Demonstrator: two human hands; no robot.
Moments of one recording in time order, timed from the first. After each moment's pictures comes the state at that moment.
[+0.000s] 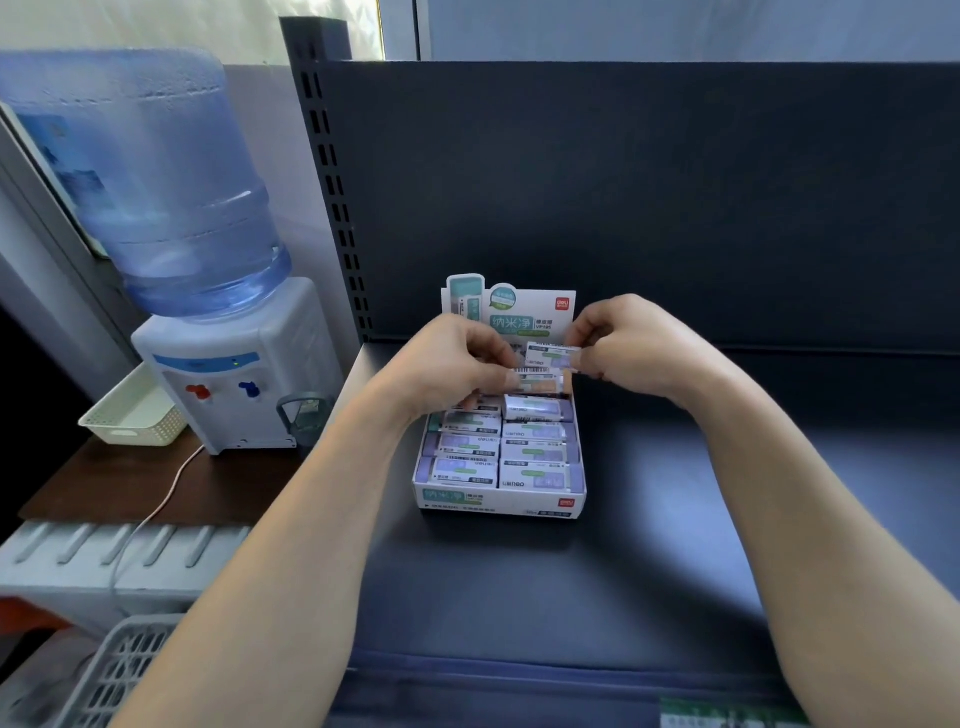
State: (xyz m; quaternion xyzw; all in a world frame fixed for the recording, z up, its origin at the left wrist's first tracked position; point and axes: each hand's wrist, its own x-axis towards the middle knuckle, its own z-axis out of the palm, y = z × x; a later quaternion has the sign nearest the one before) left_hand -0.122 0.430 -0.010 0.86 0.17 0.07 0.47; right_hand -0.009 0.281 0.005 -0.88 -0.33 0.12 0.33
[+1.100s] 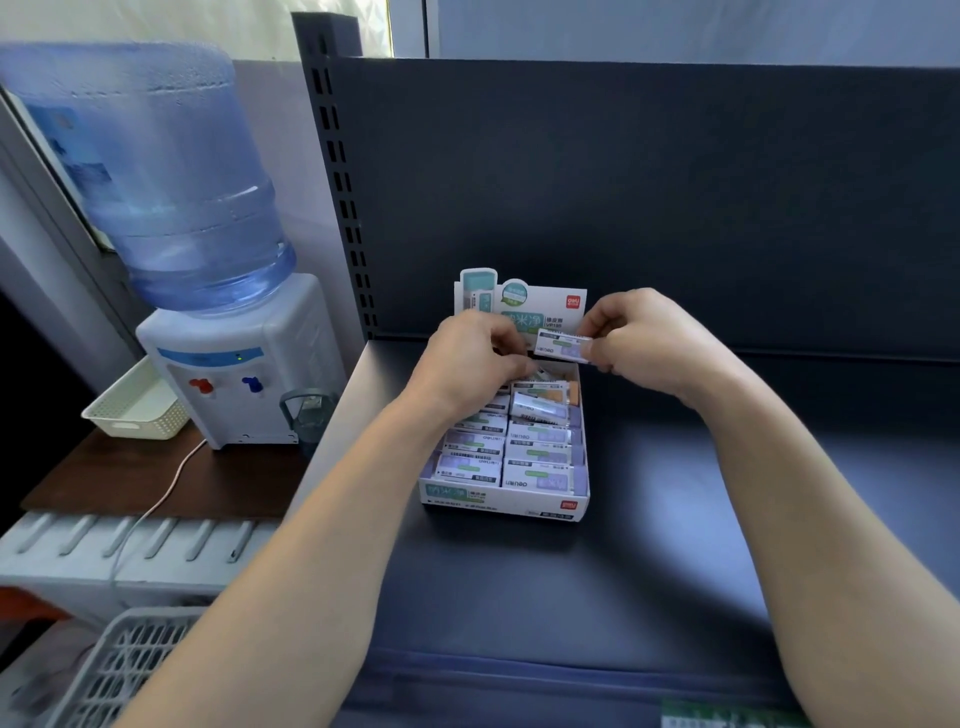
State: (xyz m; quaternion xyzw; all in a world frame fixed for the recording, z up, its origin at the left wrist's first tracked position) left_hand -0.108 0.420 -0.025 0.88 0.19 0.19 0.40; right_hand -0.005 0.280 0.005 -0.87 -0.32 0.10 0.36
